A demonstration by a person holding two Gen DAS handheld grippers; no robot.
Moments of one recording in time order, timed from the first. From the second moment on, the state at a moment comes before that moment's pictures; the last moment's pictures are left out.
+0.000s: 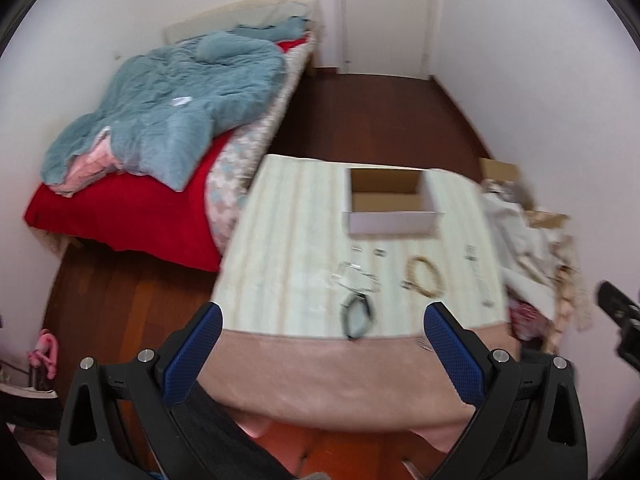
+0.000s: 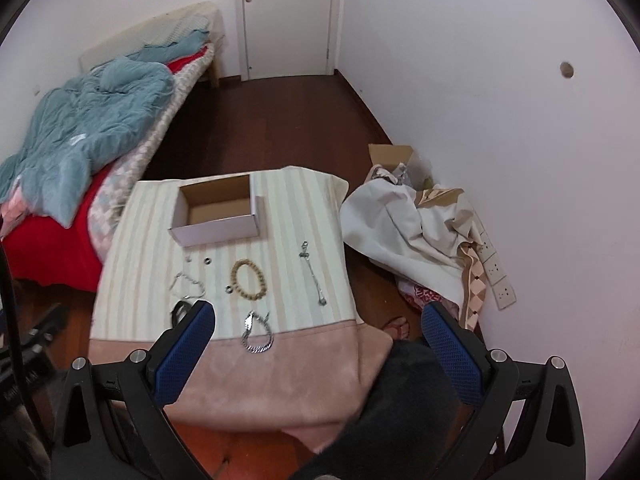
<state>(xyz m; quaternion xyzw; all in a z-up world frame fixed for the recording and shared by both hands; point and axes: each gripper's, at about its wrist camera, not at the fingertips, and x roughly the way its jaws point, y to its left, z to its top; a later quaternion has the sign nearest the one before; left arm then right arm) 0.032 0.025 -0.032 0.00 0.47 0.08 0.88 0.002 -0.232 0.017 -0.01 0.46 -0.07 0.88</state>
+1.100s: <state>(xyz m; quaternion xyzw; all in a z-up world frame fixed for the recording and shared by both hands) 0.144 0.025 -0.288 0.02 0.64 0.02 0.77 0.184 -0.185 -0.283 -0.09 0.64 0.02 0.77</state>
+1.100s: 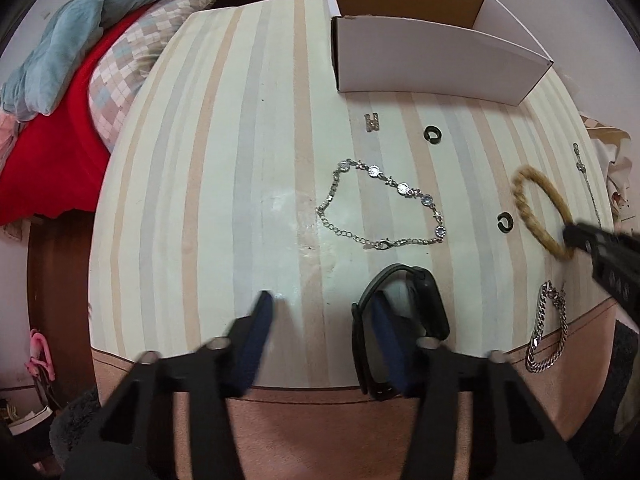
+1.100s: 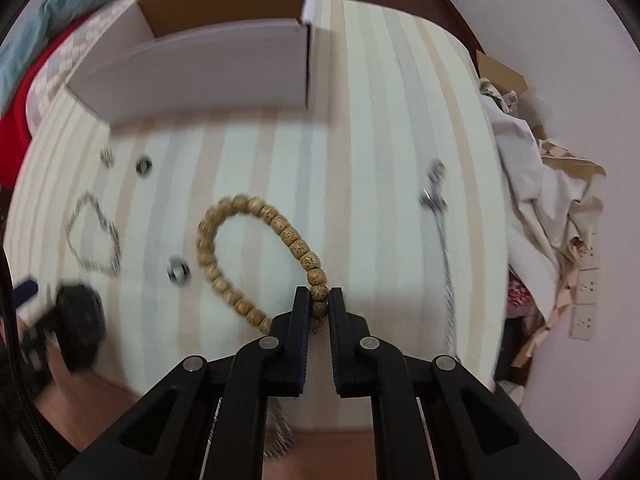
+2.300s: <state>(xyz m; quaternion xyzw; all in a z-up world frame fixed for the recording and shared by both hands) 0.147 0.024 -0.214 -0.03 0.57 -0.01 0.82 0.169 -0.190 -0.209 0.02 0.57 0.04 0.82</state>
